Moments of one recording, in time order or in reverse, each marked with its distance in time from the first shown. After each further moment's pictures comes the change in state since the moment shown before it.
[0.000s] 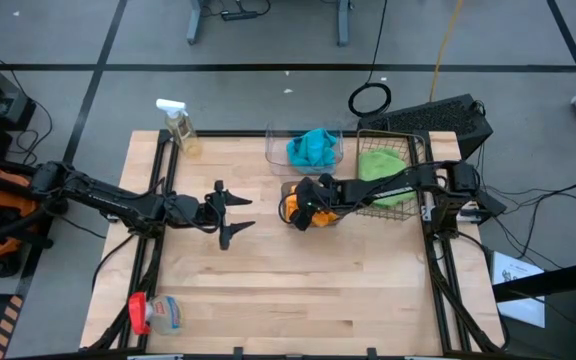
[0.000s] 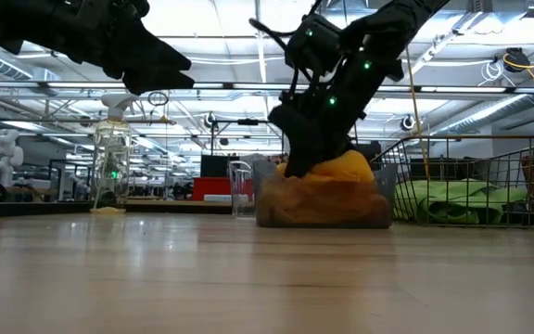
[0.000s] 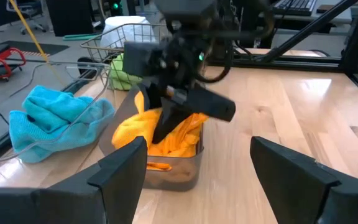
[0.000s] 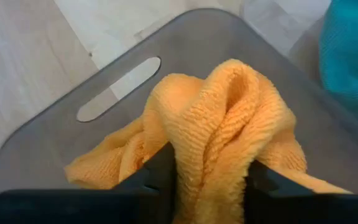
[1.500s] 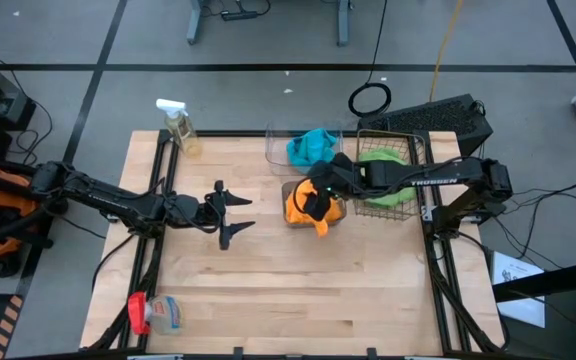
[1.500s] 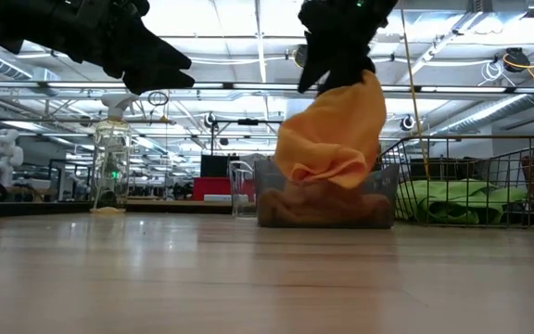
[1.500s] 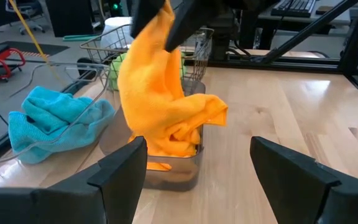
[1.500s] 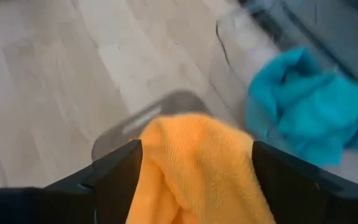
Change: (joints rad) left arm 0.000 0.000 0.002 0.002 0.001 -0.002; right arm 0.040 -0.253 0.235 -0.451 0.056 -0.096
